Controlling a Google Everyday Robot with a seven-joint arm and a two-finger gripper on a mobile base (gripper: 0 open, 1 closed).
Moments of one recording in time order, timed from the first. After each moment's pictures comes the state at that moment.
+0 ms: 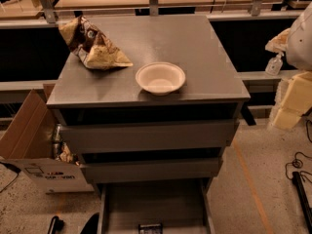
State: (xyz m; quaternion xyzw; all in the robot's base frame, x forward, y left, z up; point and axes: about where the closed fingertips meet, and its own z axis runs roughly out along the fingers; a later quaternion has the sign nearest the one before) arm 0.438 -0.215 0.984 -0.60 0.78 -0.04 0.17
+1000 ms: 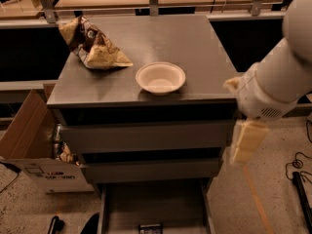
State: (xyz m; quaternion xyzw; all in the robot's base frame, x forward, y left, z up) arm 0.449 -0.167 0.886 -0.66 0.73 -0.02 0.17
